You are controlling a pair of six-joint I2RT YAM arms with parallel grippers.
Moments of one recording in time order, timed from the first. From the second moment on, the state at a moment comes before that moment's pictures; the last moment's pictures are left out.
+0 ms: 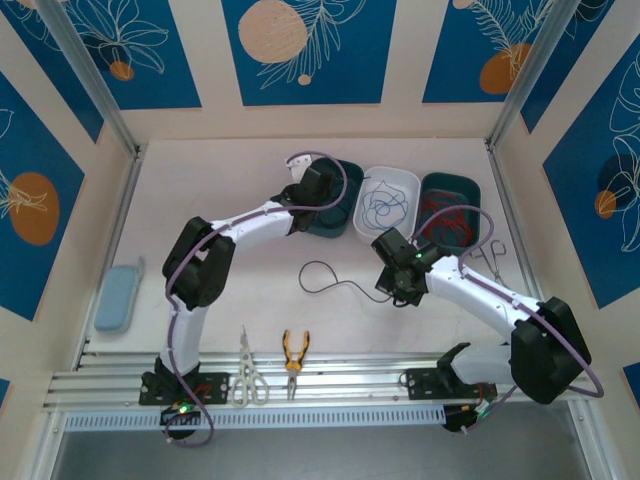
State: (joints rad) left arm -0.69 2.08 1.56 -0.10 -0.55 -0.69; right arm 0.60 1.25 0.79 -0.89 0.14 1.09
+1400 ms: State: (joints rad) left arm -0.69 2.21 1.68 -0.35 -0.55 -0.84; right arm 0.56 1.23 0.77 -0.86 0.11 1.07
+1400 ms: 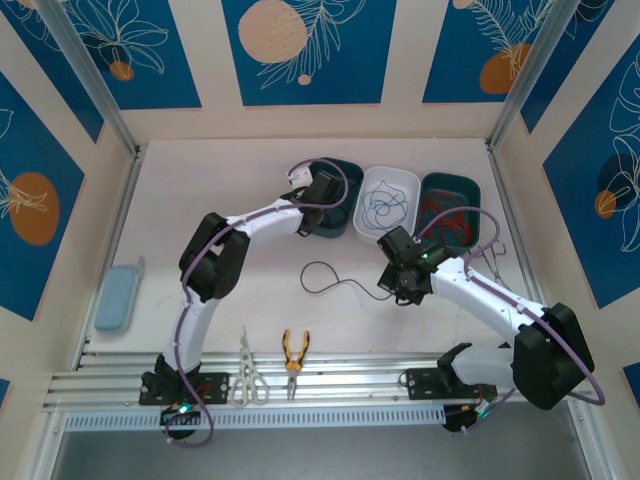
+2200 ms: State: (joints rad) left arm -0.70 2.15 1.64 -0.33 -0.46 -0.88; right arm 0.55 1.23 0.77 -0.85 0.10 1.06
